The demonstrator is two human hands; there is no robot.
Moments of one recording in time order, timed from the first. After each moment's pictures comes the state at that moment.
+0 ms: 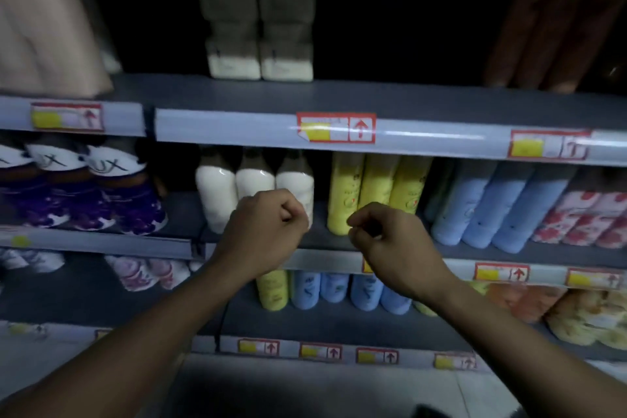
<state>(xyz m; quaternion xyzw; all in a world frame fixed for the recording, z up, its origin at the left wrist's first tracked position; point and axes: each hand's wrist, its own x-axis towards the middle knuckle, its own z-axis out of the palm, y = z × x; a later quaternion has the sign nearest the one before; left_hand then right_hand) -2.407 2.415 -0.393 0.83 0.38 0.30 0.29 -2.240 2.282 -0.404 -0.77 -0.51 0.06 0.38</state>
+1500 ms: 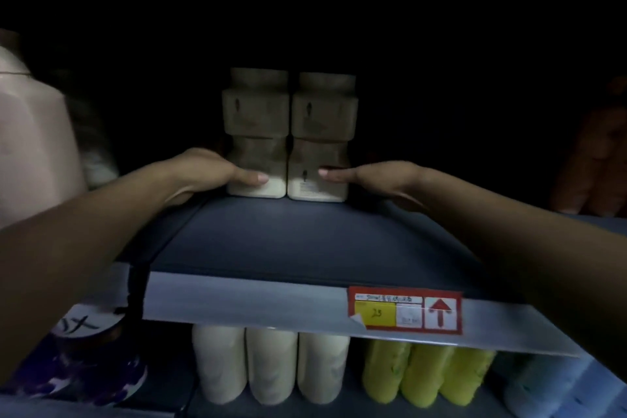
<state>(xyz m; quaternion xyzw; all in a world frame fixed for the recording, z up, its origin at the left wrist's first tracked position) -2.372 2.702 -0.230 0.75 0.48 0.25 0.39 -2.148 2.544 -0.224 -0.76 -0.47 0.29 0.35</state>
